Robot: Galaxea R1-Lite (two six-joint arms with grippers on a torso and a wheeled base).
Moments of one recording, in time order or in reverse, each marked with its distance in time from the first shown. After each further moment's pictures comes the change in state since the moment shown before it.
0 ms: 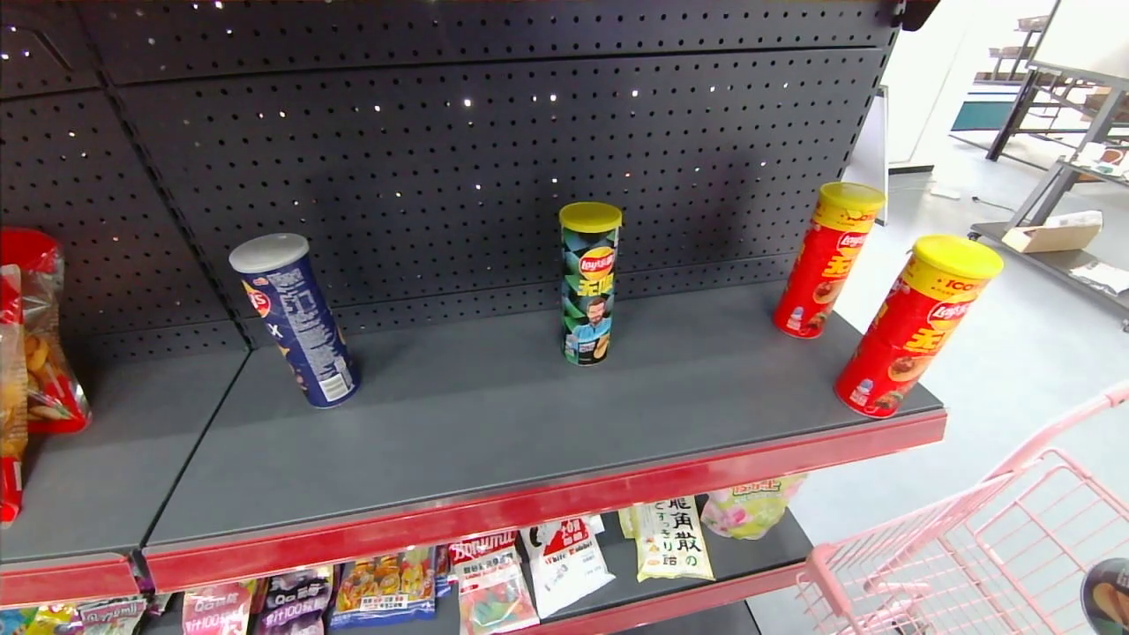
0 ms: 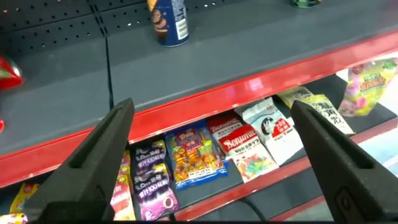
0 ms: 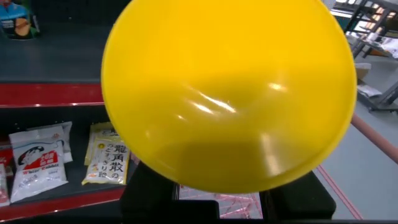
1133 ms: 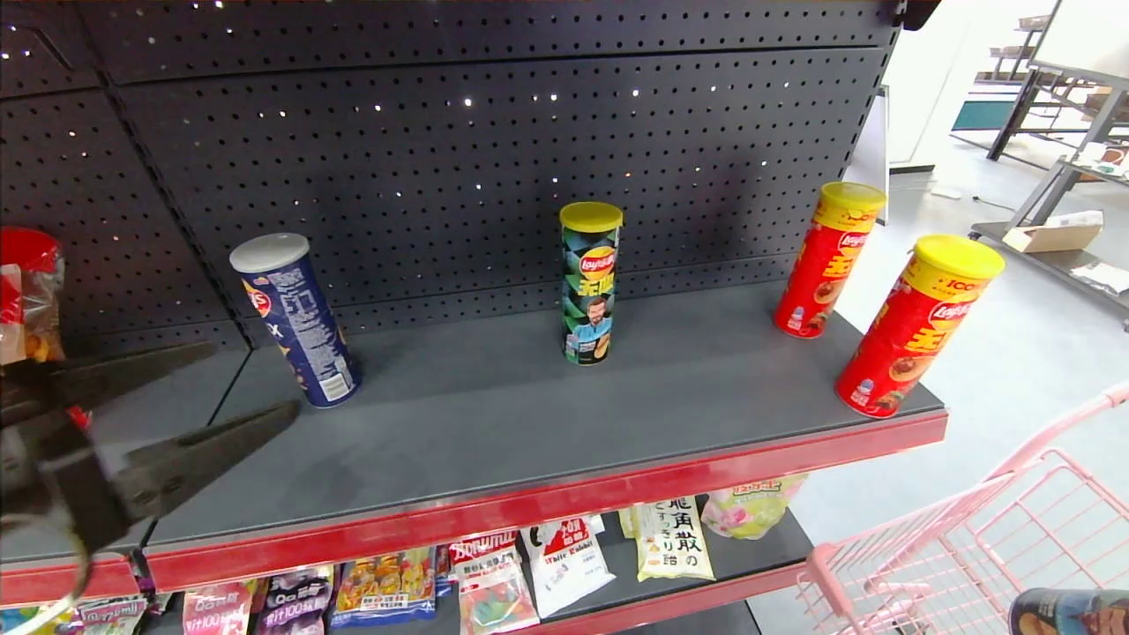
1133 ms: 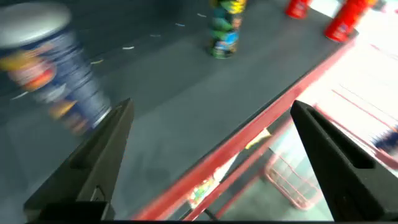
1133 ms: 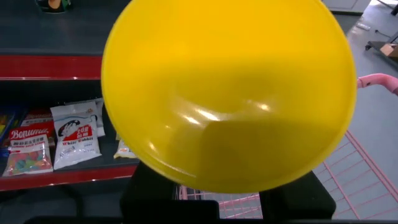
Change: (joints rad) left arm -0.199 1.024 -0.582 -0.269 -0.230 -0.052; right arm 0.014 0.024 0.082 0.006 0.075 0.072
